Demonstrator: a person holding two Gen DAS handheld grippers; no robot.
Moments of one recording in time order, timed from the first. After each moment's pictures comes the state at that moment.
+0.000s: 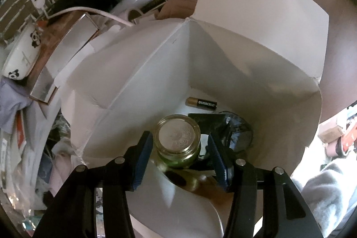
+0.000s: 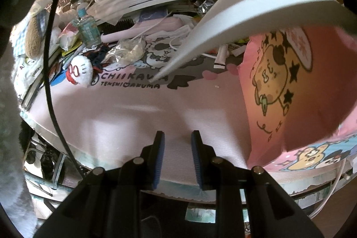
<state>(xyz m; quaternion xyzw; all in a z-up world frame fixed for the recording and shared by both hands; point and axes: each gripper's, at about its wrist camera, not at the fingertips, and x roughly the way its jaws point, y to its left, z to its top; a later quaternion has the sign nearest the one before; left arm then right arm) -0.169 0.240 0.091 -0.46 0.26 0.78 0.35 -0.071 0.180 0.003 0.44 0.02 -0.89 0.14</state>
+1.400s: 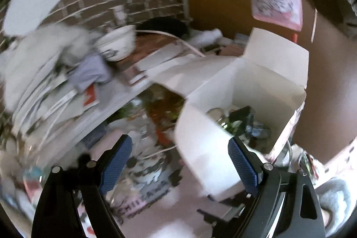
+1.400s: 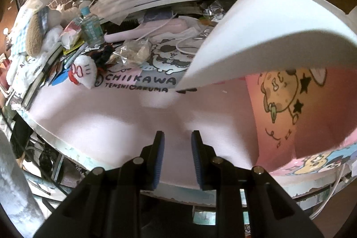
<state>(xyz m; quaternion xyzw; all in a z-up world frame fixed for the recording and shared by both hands) -0.112 0.101 0.132 -0.33 0.15 0.90 0.25 -0.075 0.168 0.007 0.44 0.03 -0.89 0.14</state>
